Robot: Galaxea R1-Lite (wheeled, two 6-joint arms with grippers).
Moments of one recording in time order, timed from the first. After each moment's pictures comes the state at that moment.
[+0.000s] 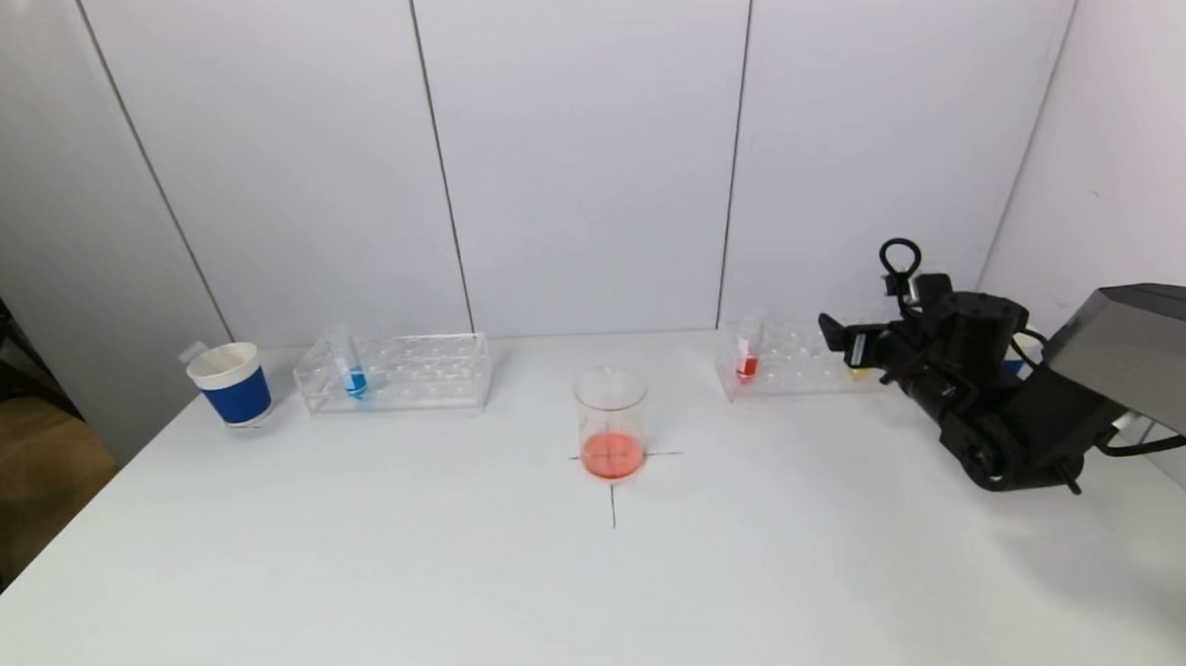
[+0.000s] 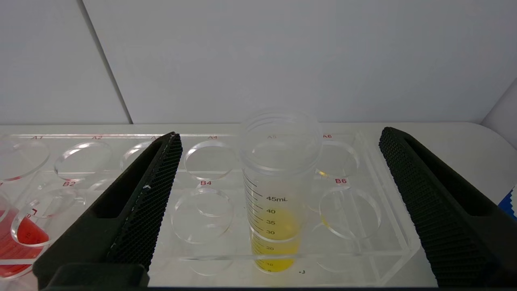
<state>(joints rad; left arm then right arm) 0.00 0.00 0.00 0.01 0.00 0.00 0.04 2.40 -1.05 -1.26 -0.09 0.00</state>
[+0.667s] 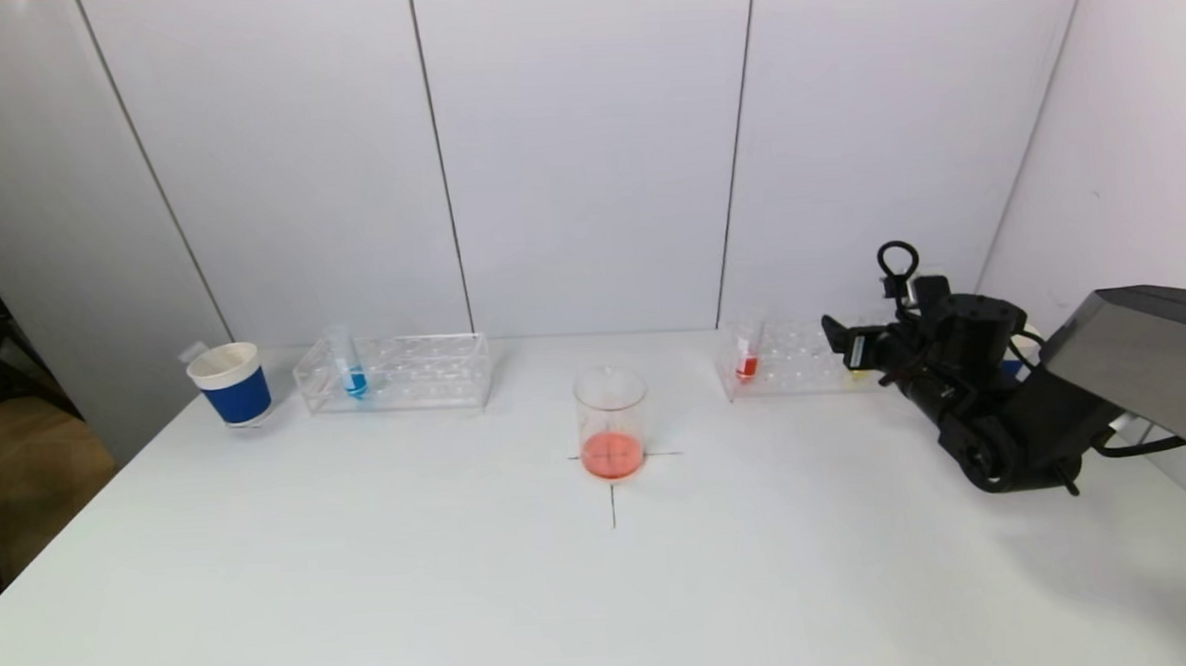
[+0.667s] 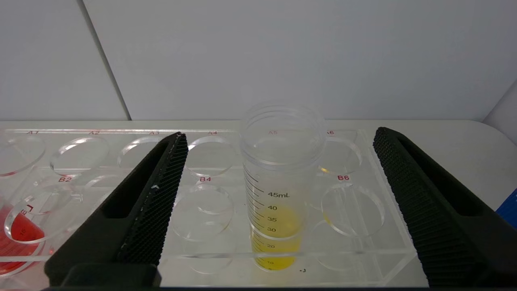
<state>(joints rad) 0.00 0.00 0.00 0.01 0.01 0.00 0.04 2.40 -1.05 -1.27 -0.09 -0.01</state>
